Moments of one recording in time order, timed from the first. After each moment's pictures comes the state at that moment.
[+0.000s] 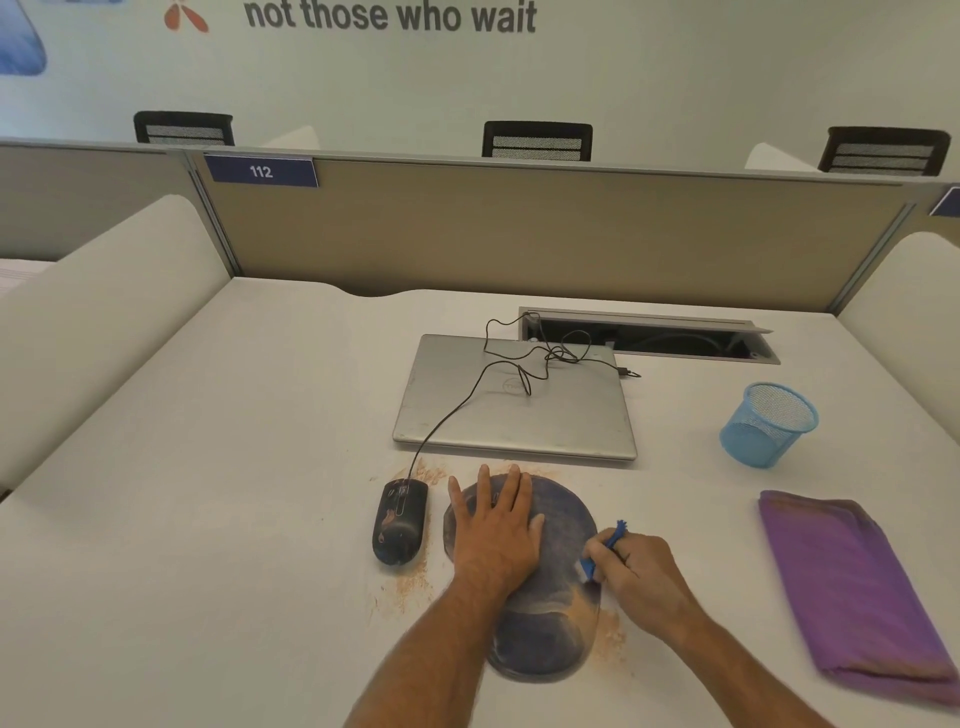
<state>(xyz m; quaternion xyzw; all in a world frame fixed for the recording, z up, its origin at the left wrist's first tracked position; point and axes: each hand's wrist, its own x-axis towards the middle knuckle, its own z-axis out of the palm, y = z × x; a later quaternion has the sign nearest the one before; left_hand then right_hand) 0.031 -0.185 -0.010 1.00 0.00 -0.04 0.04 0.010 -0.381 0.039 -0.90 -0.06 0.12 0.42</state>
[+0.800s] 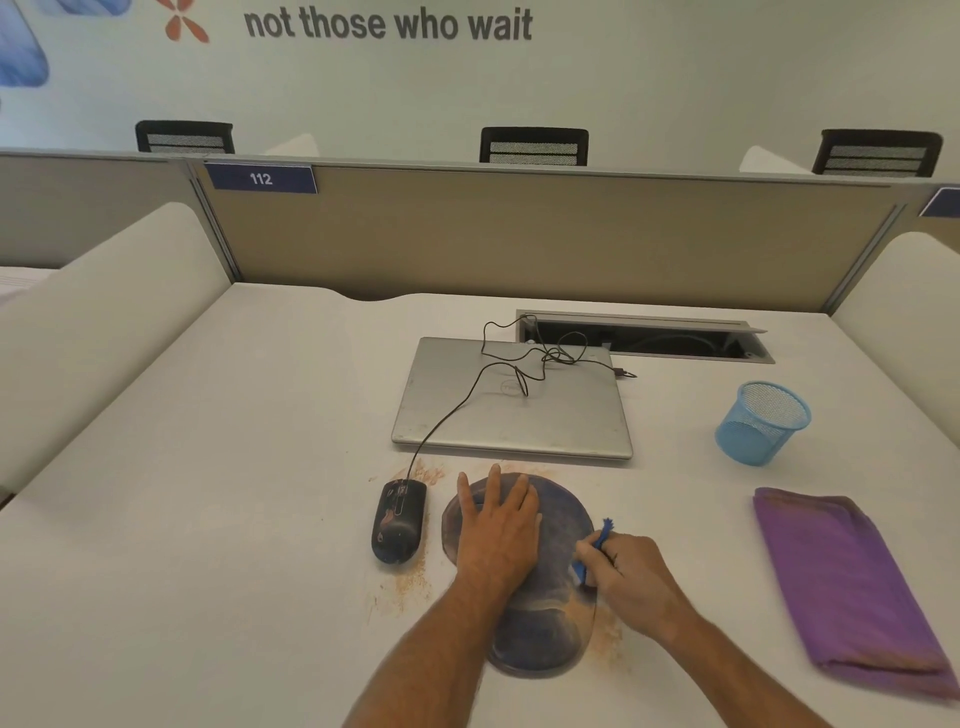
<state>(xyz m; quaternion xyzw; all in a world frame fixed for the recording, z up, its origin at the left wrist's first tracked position) 0.029 -0.190 -0.007 1.00 -0.05 -0.01 0.00 0.003 -0.375 0.044 -0.91 -0.07 0.11 0.40</state>
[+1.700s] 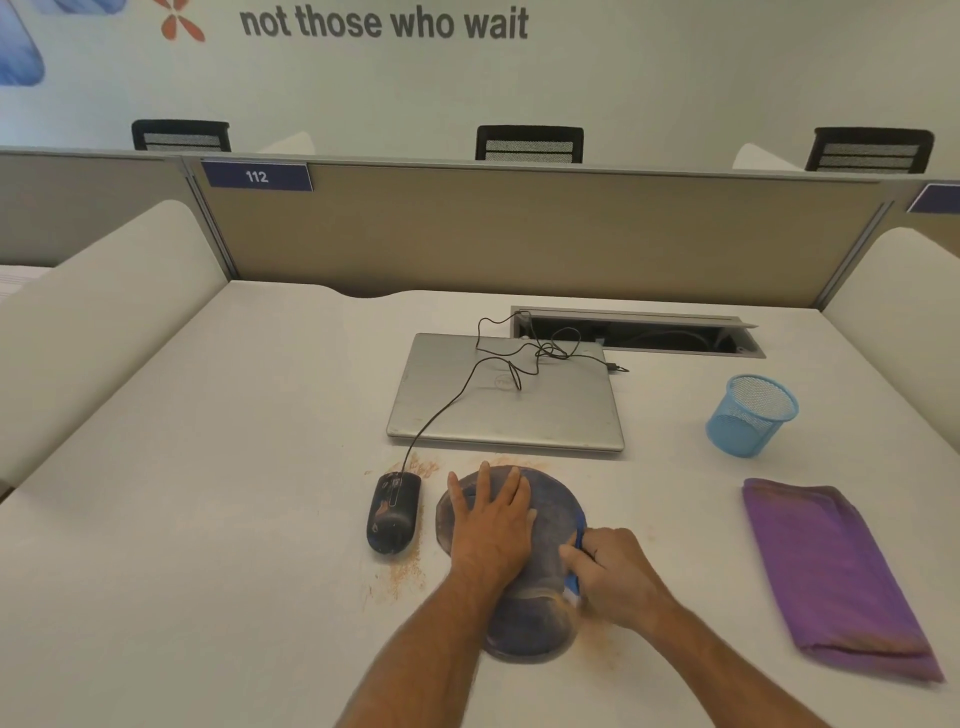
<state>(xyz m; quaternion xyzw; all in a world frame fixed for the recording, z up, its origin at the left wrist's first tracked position) 0.025 -0.195 -0.005 1.00 -0.02 -0.05 0.02 -0.004 -0.365 0.048 -0.92 -0.09 0.13 0.37</state>
